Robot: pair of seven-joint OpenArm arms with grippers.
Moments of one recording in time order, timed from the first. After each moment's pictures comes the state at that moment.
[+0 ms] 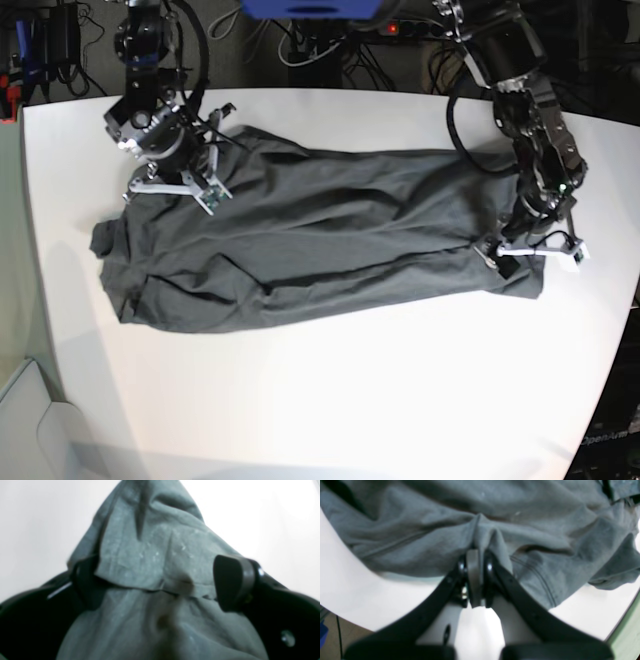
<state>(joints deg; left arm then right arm) -4.6 -0.3 -29.2 85.2 -20.4 4.5 43.1 -14.4 1.2 3.8 106.8 -19.1 40.2 -49.7</state>
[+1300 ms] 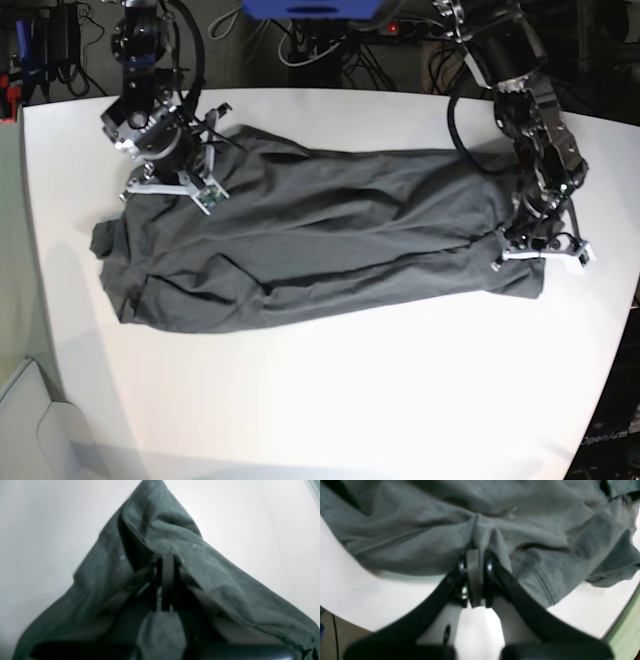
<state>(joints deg) -4.6 -0.3 -29.2 85.2 -20.6 4.5 39.5 -14.4 1.9 3.9 106.8 -19.1 40.2 -49.7</state>
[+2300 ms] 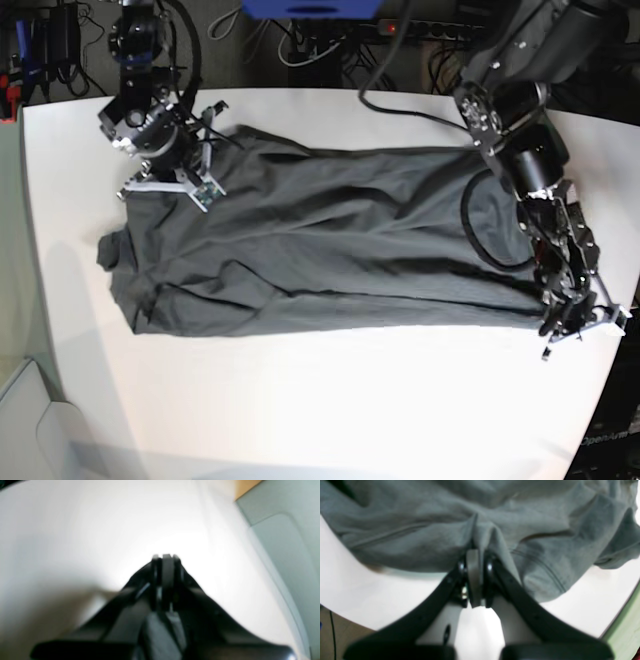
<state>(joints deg) -28.8 -4.7 -35.7 56.8 -20.9 9.7 15.5 -14.9 2.8 4.1 106.8 -19.1 40.2 -49.5</state>
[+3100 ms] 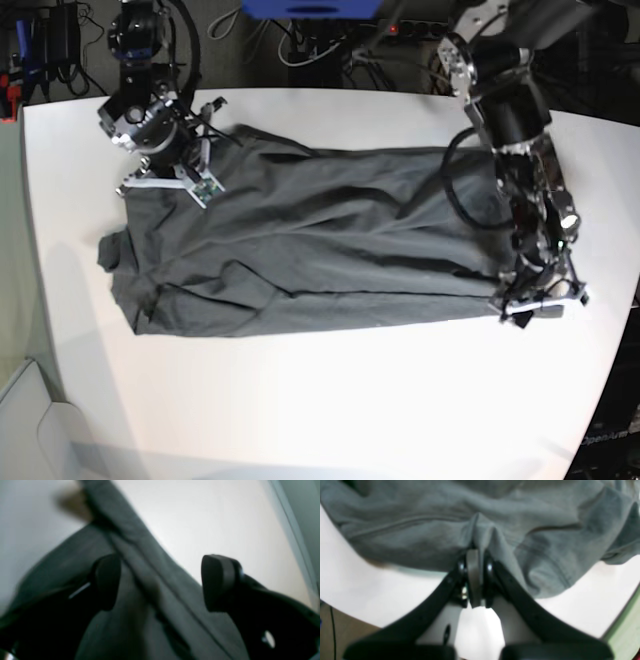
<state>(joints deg) -15.9 -2.1 -27.8 72.4 -25.4 9.5 31.1 -15.7 2.8 4.2 107.0 -19.1 40.2 -49.6</state>
